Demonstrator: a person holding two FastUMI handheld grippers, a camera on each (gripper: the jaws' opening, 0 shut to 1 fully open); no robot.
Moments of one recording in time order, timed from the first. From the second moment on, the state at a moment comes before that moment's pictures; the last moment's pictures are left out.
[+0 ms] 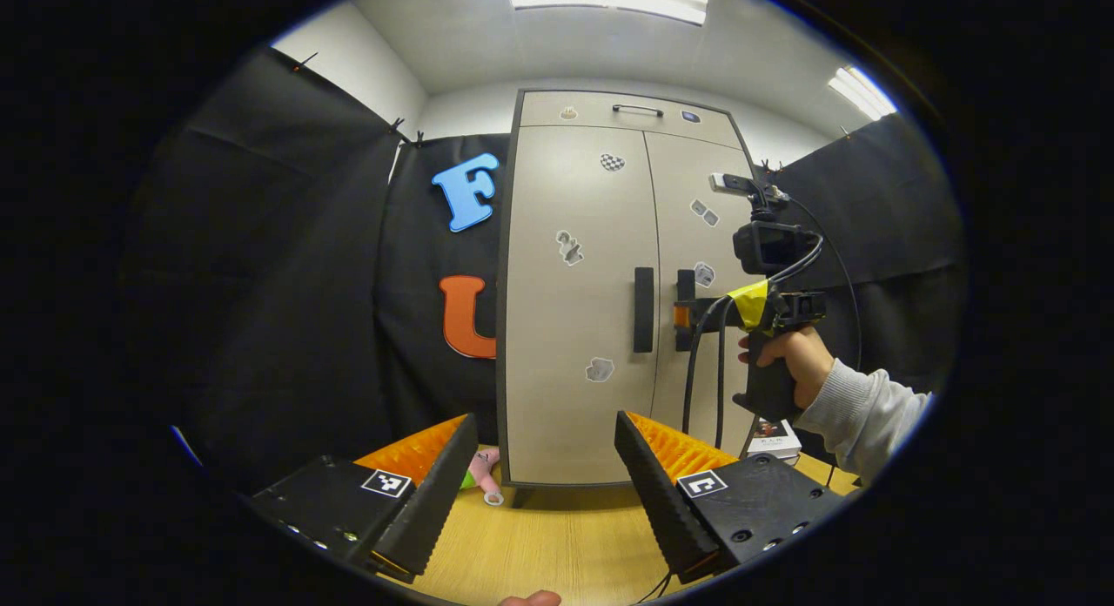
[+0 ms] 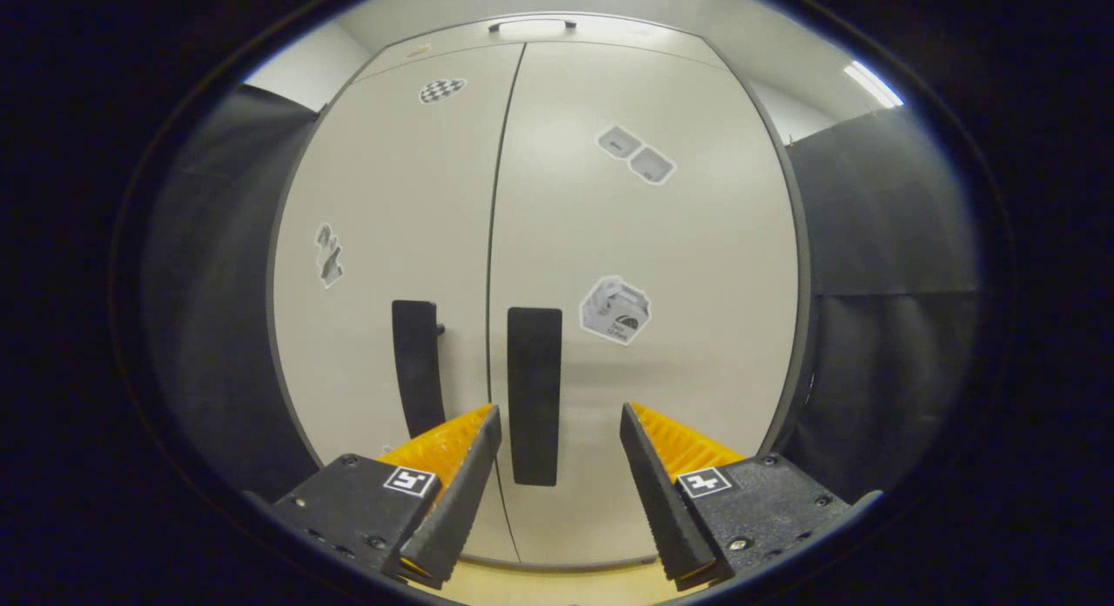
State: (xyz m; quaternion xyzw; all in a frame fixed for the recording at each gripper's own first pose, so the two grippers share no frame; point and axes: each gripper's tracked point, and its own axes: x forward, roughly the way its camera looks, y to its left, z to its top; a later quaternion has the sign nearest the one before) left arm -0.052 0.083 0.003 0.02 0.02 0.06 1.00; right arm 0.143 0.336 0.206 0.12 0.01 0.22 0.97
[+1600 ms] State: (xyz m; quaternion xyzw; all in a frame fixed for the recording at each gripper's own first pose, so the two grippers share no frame) left arm -0.018 0.098 -0.005 0.02 0.03 0.06 1.00; right arm 0.112 0.319 0.199 0.11 0.01 0.29 0.95
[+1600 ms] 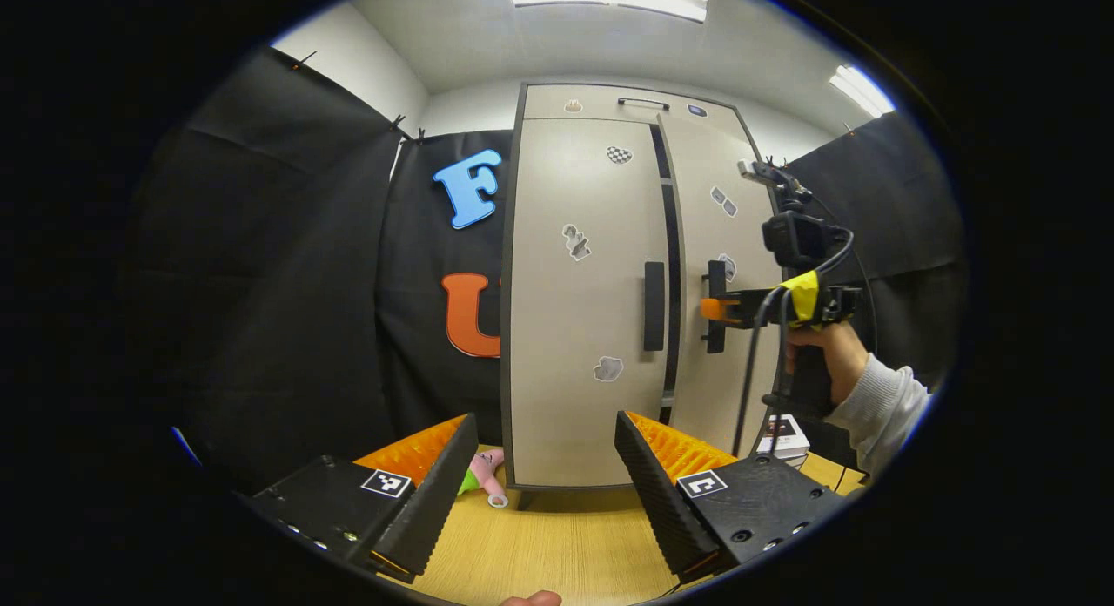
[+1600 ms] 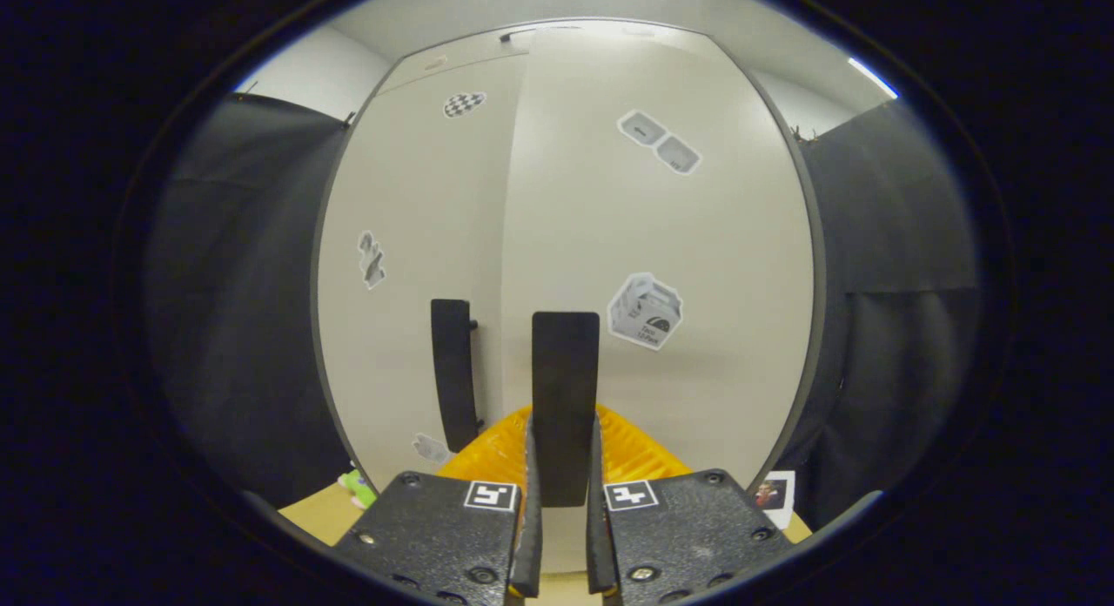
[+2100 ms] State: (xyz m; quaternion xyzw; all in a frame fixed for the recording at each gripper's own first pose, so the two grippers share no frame) left arm -0.024 0.097 0.004 0.03 0.02 0.08 1.00; right arm 0.065 0.237 0.178 0.10 0.00 0.32 0.94
